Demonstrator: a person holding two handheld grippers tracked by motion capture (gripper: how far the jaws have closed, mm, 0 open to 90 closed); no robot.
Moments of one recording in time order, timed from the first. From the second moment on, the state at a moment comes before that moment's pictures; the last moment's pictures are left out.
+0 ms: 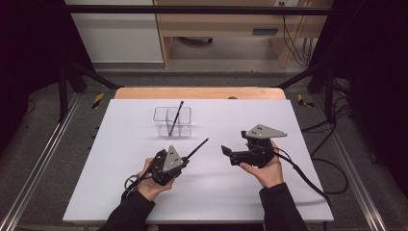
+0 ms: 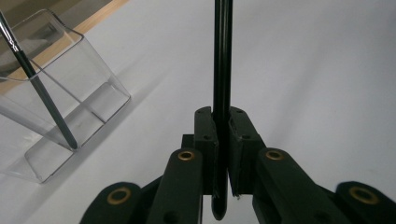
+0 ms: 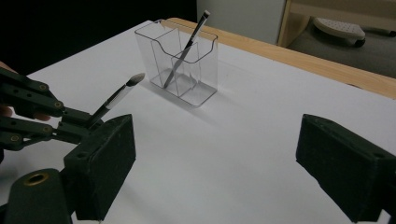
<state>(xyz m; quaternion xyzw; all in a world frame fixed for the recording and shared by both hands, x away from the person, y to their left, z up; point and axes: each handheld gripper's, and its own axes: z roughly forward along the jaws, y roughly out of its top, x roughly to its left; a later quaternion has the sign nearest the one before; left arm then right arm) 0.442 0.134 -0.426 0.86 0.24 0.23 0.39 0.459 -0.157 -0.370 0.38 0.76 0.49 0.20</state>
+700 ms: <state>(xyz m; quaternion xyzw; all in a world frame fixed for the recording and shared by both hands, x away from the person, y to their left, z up) 0.443 0.117 -0.430 0.83 0.30 0.22 0.42 0.462 -0.136 -0.379 0.38 0.75 0.52 0.16</state>
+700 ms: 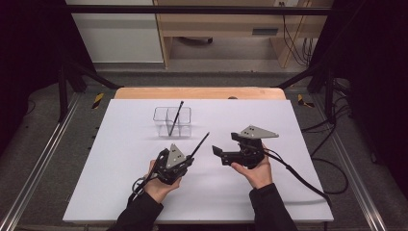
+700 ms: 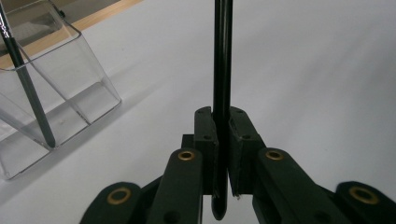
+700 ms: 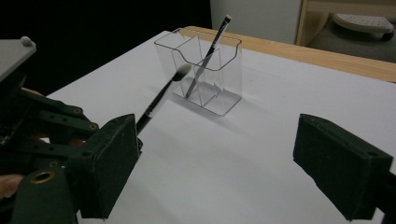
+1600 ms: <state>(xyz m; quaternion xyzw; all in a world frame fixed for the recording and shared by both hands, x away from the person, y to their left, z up) 0.439 0.098 -0.431 0.81 0.33 0.21 0.44 0.467 -0.117 -0.393 0.40 0.73 0.54 0.12</state>
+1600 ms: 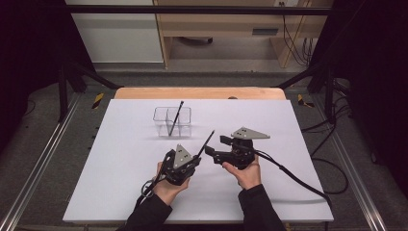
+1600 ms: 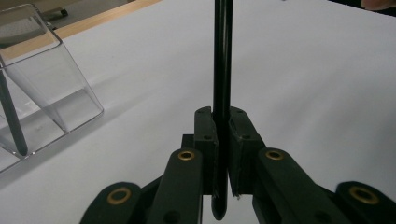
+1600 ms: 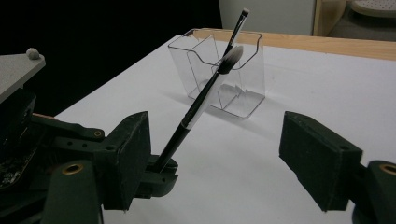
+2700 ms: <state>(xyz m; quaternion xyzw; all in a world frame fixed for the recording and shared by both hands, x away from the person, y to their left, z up) 0.434 0.082 -0.431 0.79 0.34 0.21 0.46 0.470 -0.109 -0.400 0.43 0.69 0.57 0.11</state>
